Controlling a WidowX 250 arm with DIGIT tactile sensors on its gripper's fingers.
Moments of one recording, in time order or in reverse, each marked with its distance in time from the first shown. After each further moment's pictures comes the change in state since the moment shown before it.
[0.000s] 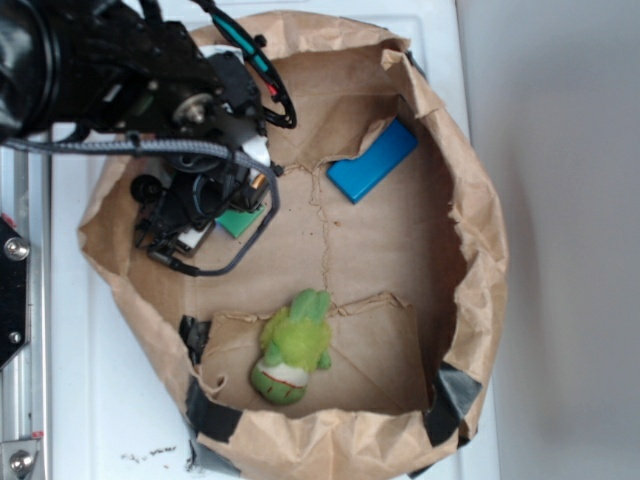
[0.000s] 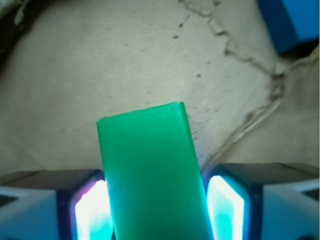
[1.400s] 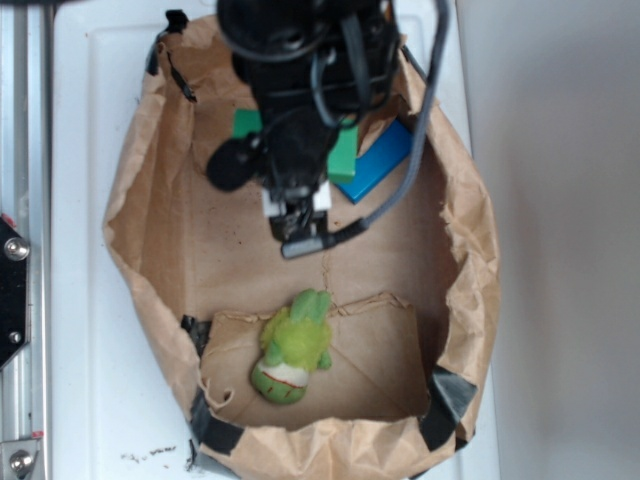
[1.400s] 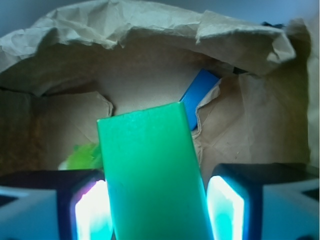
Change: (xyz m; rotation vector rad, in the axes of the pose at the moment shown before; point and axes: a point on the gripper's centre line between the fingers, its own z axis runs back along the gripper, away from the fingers) arm 0.073 0.006 0.129 -0.022 -0.157 0.621
